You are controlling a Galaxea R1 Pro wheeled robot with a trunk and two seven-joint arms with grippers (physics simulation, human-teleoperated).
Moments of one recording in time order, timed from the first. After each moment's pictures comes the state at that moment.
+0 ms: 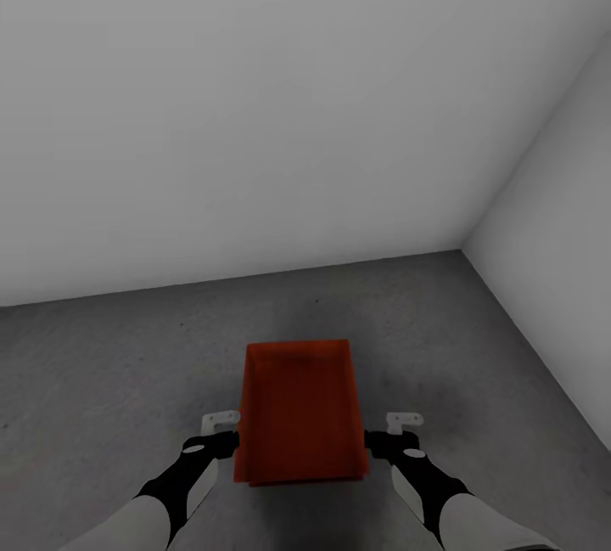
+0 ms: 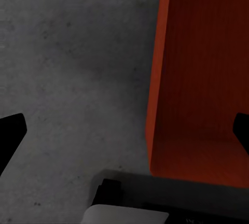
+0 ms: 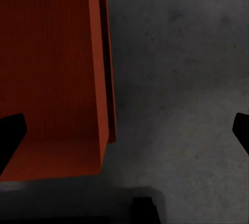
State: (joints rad) left arm -0.63 -0.07 -0.03 -0.29 0.12 0.07 0.20; right arm -0.65 0.06 0.09 -0.22 -0.09 -0.03 -0.12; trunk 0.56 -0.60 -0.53
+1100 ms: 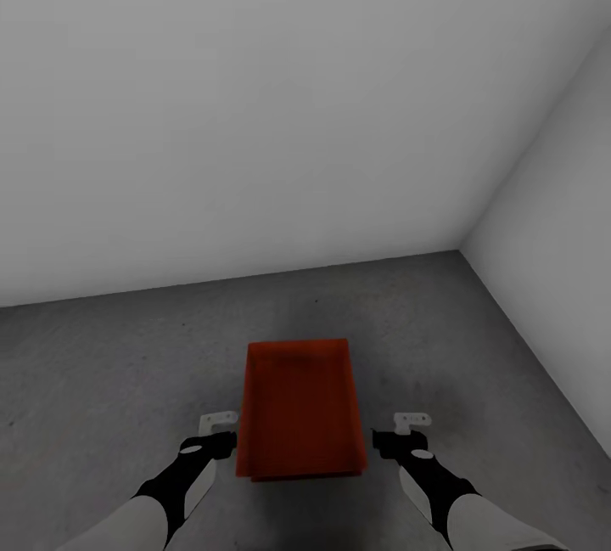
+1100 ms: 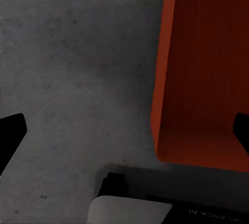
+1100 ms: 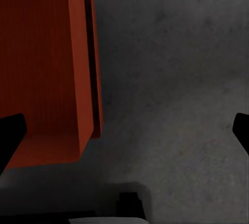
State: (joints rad) left arm -0.63 -0.06 -0.03 -0.29 0.12 0.07 0.20; right arm -0.65 0.04 0.10 -0.21 -0.08 -0.04 -0.12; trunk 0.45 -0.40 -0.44
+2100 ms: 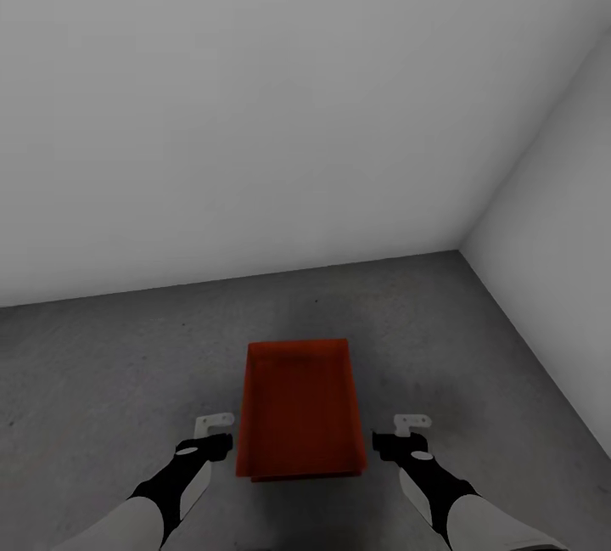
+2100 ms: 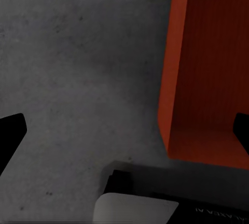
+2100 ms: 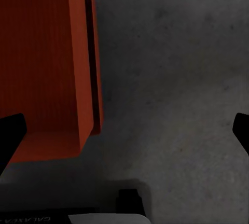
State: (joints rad) left arm -0.63 -0.04 -0.03 -0.28 0.13 0.07 0.20; right arm -0.65 0.04 0.10 -0.20 -0.08 -0.04 -0.12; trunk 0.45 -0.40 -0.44
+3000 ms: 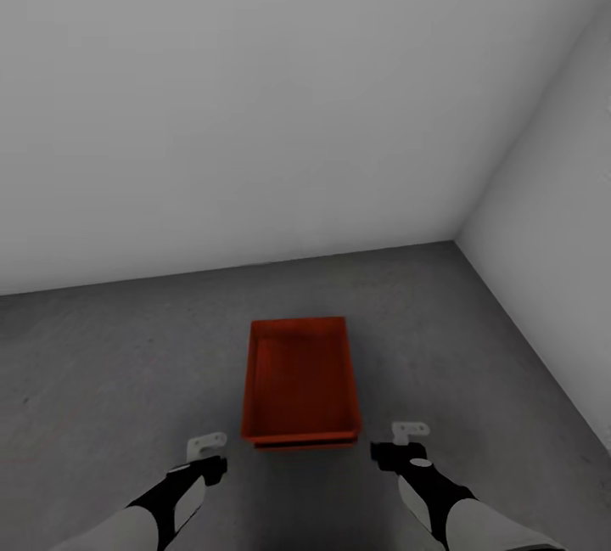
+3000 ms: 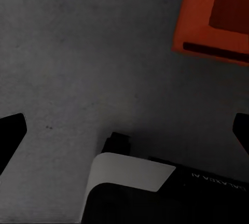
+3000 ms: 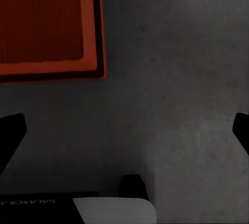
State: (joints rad) left arm -0.63 -0.03 -0.01 -0.16 0.23 0.07 0.20; right arm -0.65 0.05 0.10 -0.16 -0.08 -0.04 -0.11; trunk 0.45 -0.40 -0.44
